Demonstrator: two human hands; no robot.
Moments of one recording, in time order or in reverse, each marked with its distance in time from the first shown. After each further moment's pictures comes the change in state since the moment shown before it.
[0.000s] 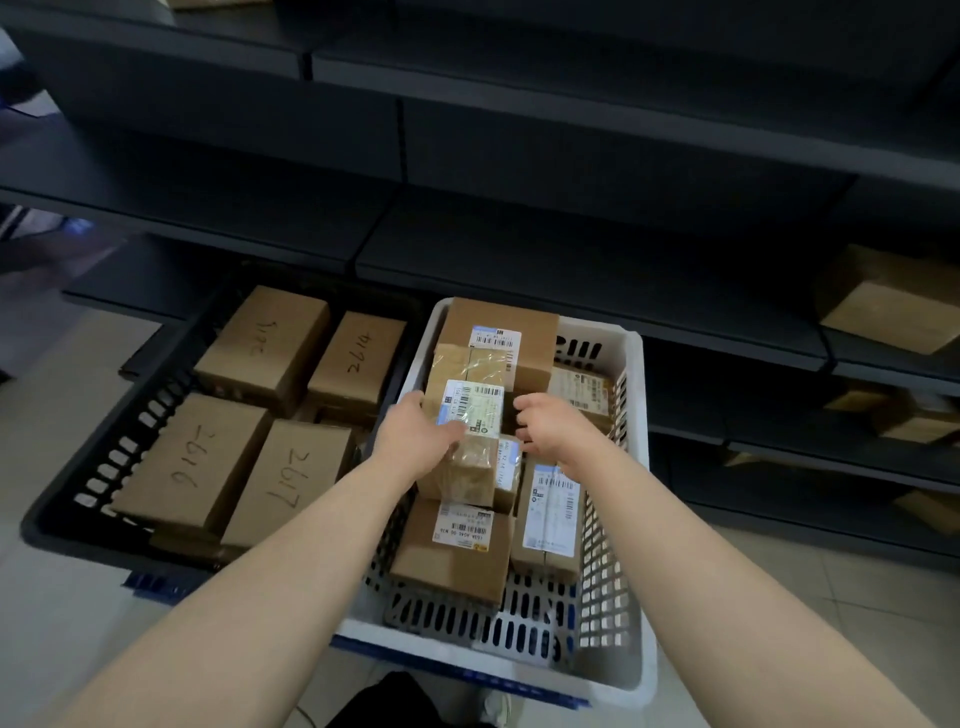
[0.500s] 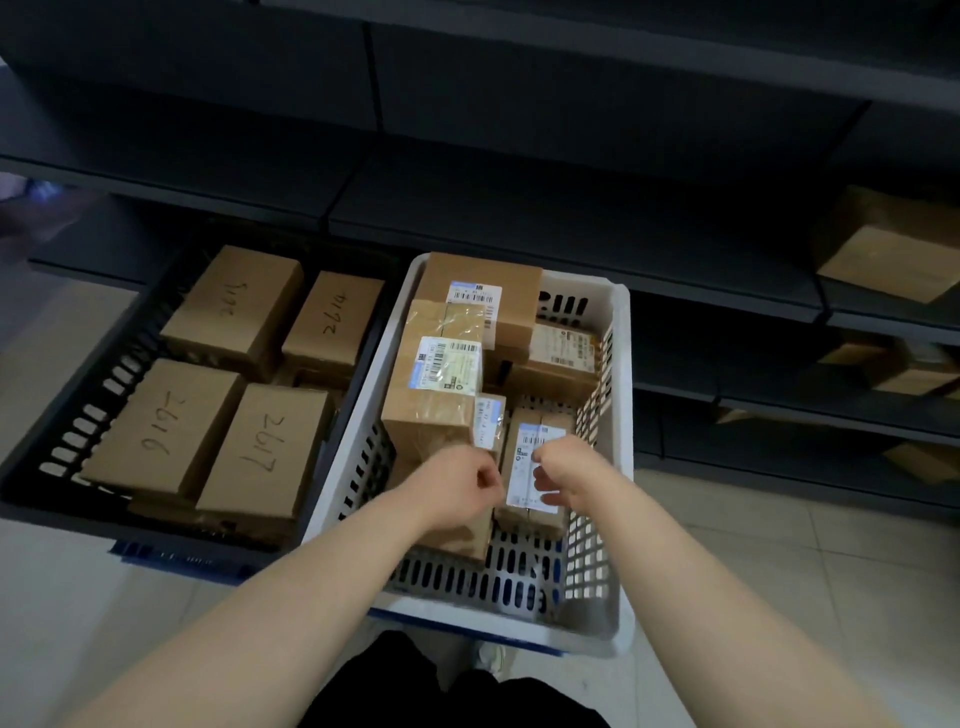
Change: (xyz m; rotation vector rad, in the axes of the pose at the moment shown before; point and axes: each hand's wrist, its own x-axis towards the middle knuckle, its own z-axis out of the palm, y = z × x) left_hand -0.041 -0.026 0.070 0.375 -0.470 0.270; right_hand 0.016 0.107 0.009 0.184 0.045 0.381
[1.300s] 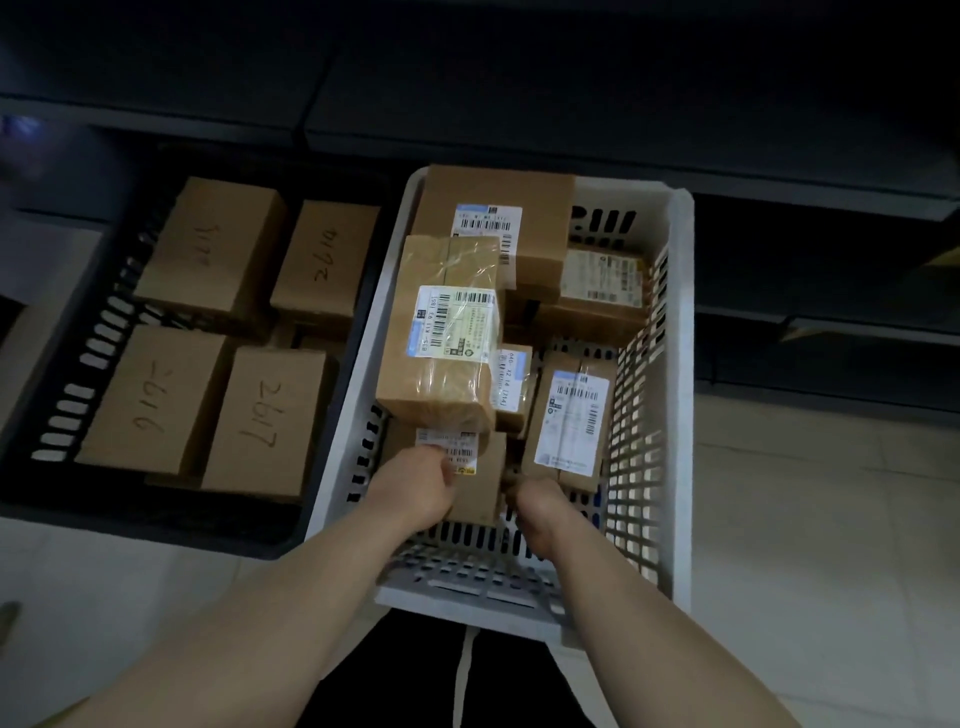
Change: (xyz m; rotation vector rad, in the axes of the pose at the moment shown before) left_hand 0.026 -0.085 0.023 0.222 -0.039 -0.338; right_hand 0.066 0.083 0.094 0.282 -0.237 0.270
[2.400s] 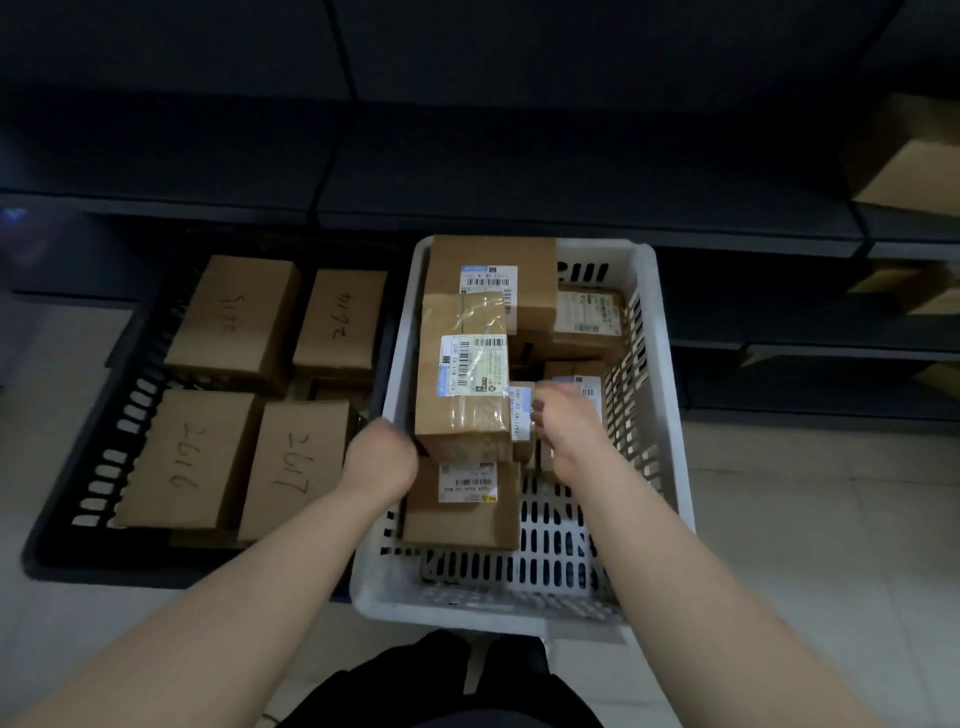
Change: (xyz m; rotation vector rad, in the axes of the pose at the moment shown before) left_hand -0.020 -0.014 -0.087 -0.459 0.261 -0.157; right_hand -0.122 -0.106 0.009 0.239 0.142 -0.454
